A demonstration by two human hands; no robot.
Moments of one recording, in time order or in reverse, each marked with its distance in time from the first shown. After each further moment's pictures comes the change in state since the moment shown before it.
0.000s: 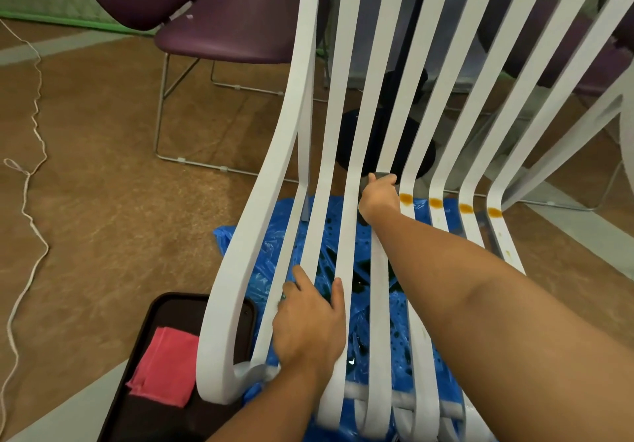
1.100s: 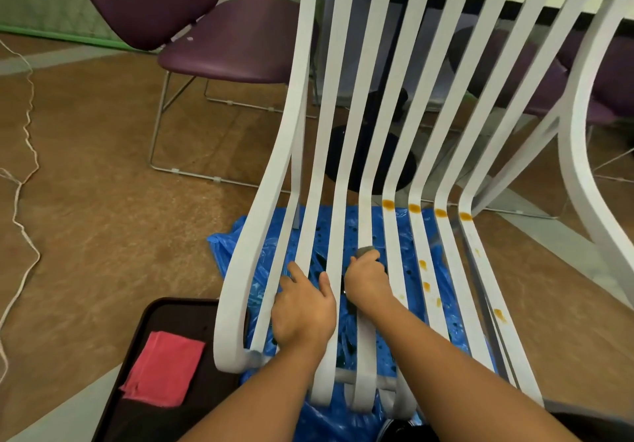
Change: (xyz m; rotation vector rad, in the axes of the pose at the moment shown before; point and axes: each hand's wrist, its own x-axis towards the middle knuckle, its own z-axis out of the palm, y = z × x) left_hand -0.002 0.002 -0.009 -0.085 -0.060 -0.039; right_hand -0.135 0.092 -0.021 -0.579 -0.115 -0.088
